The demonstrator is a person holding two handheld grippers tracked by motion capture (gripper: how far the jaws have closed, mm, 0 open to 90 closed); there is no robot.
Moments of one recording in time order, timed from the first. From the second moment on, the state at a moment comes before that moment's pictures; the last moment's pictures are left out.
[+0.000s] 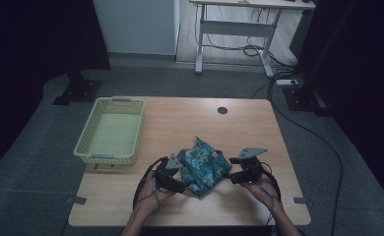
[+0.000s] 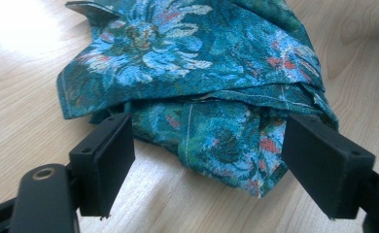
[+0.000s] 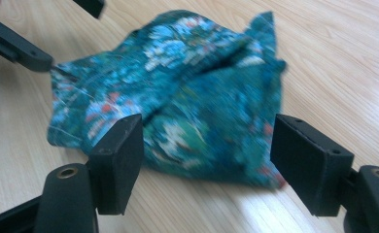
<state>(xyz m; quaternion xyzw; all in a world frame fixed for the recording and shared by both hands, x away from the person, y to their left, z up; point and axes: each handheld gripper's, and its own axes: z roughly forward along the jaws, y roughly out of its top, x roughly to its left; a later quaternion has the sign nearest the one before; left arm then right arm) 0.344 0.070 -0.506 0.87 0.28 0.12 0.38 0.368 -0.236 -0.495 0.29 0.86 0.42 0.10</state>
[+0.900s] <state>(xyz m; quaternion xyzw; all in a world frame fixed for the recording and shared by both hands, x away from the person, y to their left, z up) 0.352 0.049 -0.526 0.90 0.25 0.11 0.33 0.367 -0.167 -0.523 0.20 0.90 0.39 0.07</state>
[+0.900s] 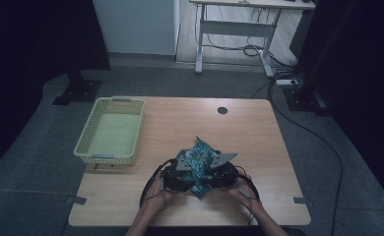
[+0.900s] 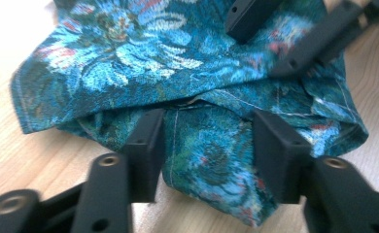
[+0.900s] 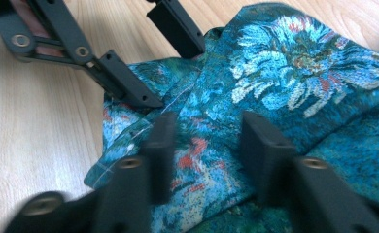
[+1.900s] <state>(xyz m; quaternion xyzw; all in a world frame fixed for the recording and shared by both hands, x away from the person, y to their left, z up) 0.372 0.086 -0.465 0.87 0.29 0.19 0.36 0.369 -0.279 -0.463 0.28 0.84 0.44 0.14</state>
